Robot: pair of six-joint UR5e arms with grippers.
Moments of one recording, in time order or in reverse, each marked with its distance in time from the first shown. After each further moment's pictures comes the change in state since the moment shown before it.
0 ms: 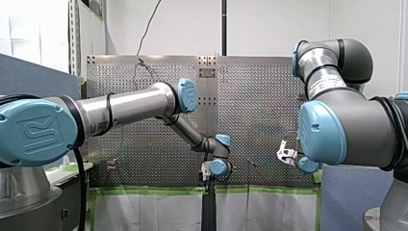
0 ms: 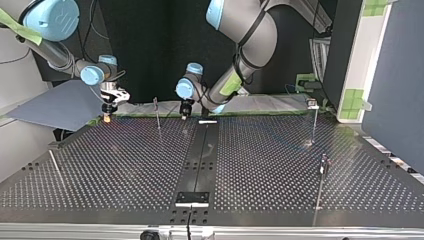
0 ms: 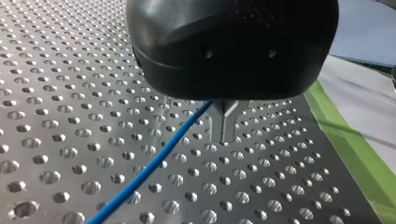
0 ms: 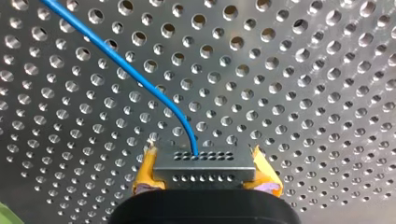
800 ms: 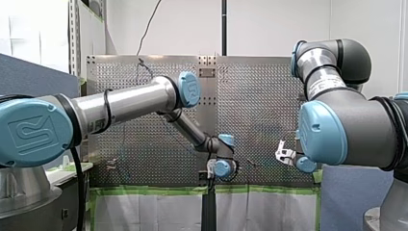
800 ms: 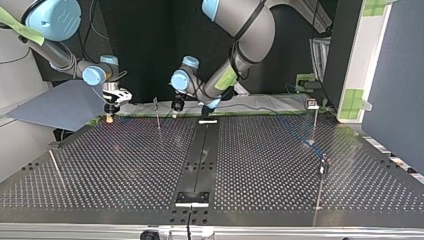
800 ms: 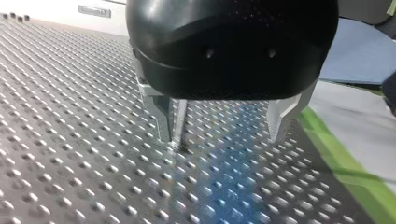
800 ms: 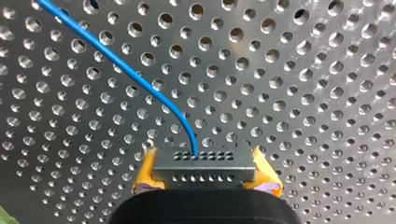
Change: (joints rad) left arm -0.048 0.051 -0.083 0.099 0.029 0.117; right arm 0.014 0.002 -0.002 0.002 -0.011 0.000
